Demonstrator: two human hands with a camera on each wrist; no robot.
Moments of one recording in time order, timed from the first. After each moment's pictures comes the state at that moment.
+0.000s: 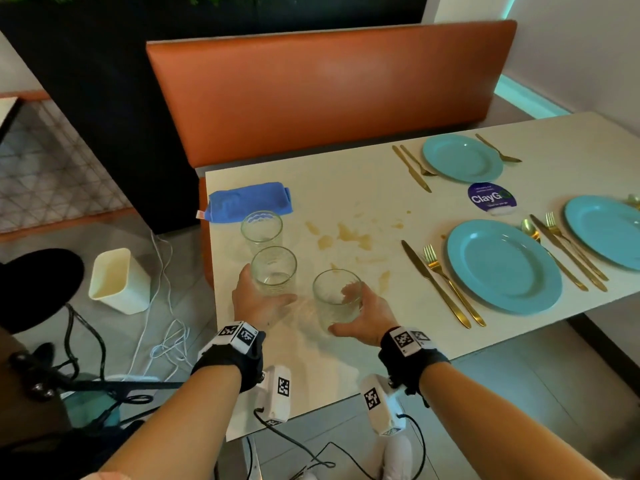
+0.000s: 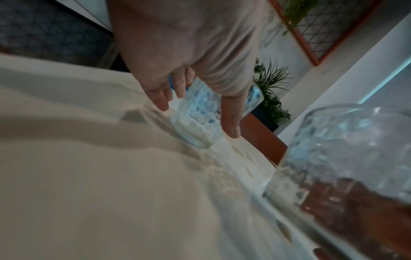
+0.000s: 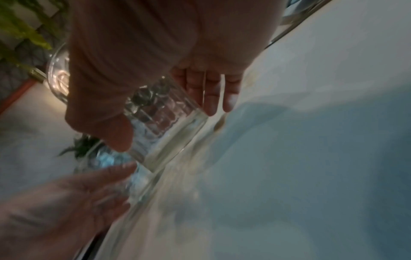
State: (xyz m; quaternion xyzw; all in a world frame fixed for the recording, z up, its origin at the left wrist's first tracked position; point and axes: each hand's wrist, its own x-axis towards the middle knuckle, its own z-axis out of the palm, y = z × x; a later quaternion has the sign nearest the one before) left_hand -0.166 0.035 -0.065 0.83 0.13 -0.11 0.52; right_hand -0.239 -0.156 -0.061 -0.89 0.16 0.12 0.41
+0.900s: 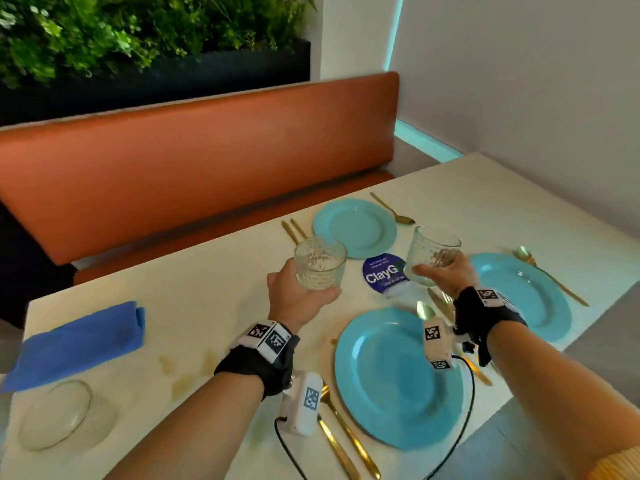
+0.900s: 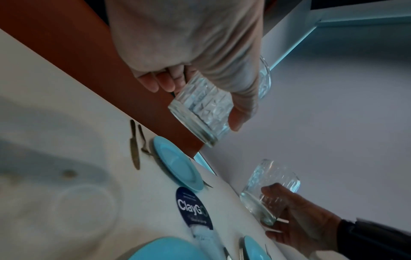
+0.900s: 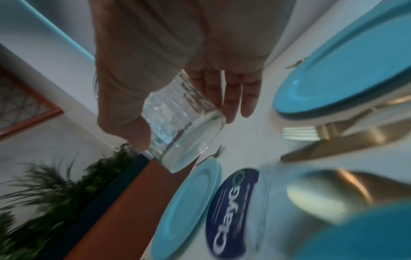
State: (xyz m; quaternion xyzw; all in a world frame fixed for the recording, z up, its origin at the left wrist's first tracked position) left_hand -0.051 -0.311 0.013 0.83 -0.10 -0.14 0.53; right_hand -0.143 -0.569 0.015 -0.77 0.47 -0.11 0.42
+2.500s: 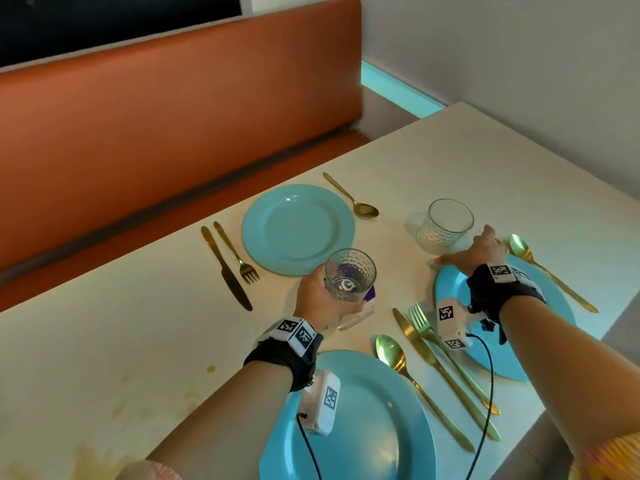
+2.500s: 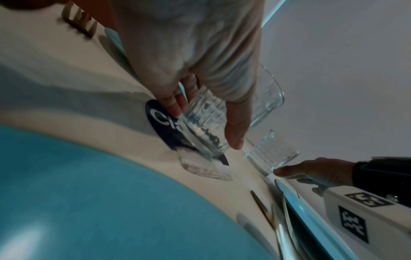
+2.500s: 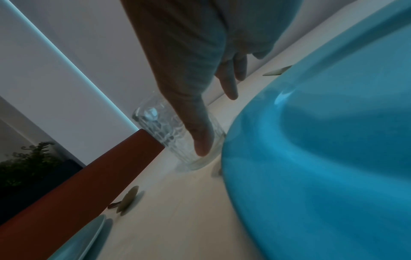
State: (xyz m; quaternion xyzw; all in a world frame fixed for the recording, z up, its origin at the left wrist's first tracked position) left_hand -0.018 -0.508 -0.065 0.81 -0.15 -0.29 0.49; right_hand -0.108 -0.776 -0.063 -0.76 0.59 -0.03 0.28
